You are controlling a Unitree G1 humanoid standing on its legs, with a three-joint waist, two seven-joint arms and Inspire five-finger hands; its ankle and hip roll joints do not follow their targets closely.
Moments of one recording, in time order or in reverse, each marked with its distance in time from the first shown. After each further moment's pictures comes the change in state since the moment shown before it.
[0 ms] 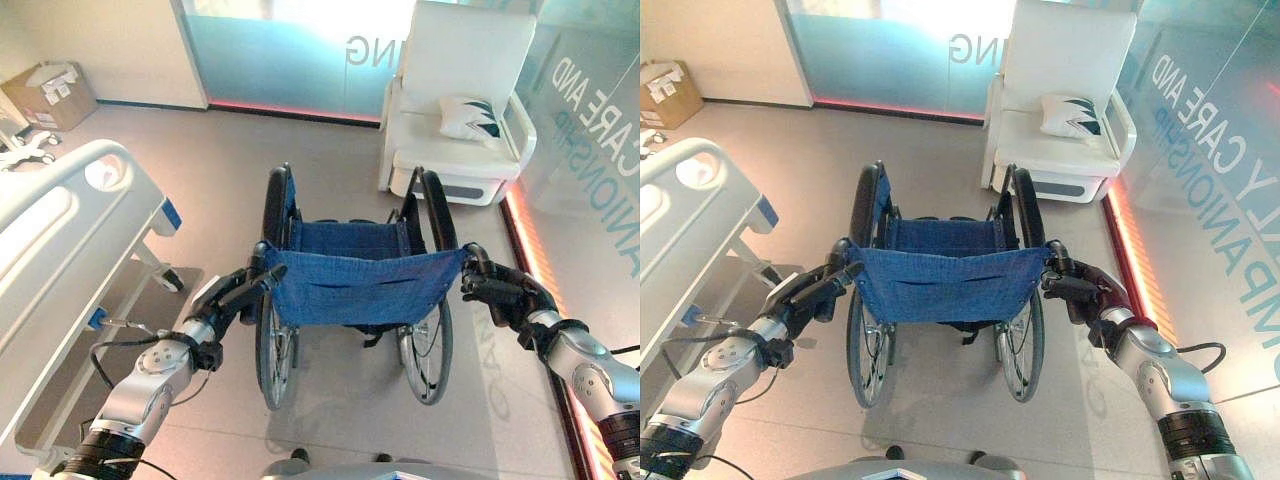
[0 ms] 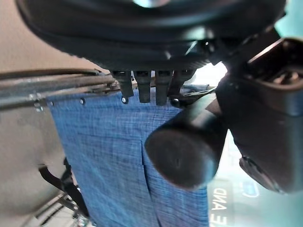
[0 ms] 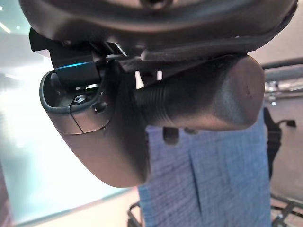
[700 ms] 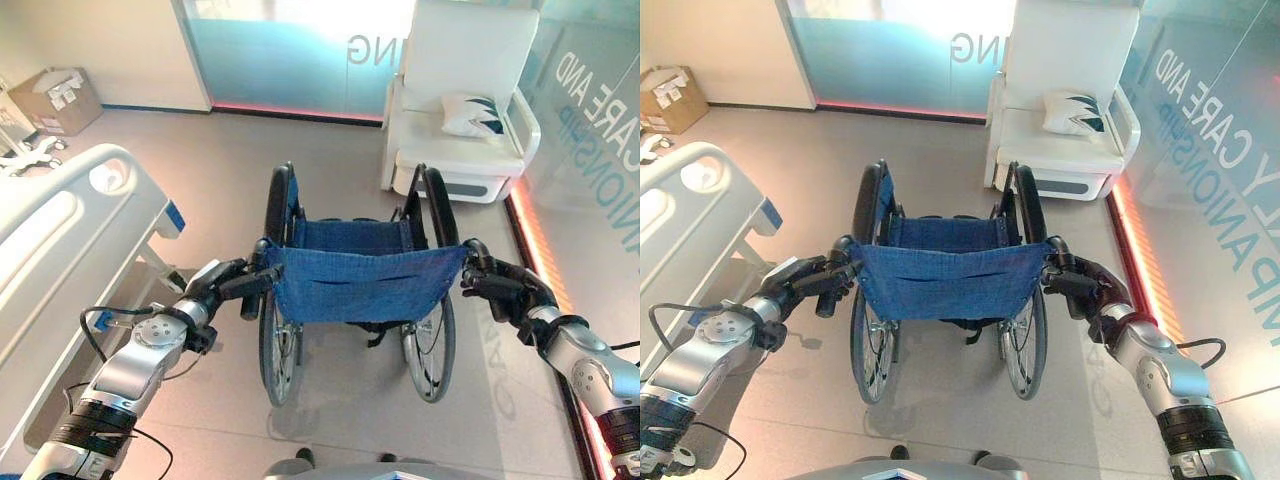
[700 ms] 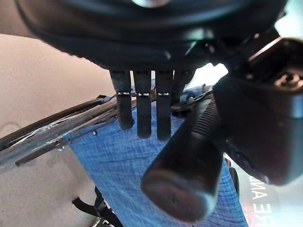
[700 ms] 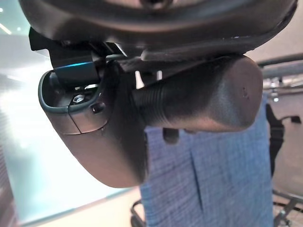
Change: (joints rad) left arm -0.112 0.085 -0.040 0.003 0.140 0.110 -0.036; right arm -0.022 0.003 0.000 0.008 0.000 0.002 0.000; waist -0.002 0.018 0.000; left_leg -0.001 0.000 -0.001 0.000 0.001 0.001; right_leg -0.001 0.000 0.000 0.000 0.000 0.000
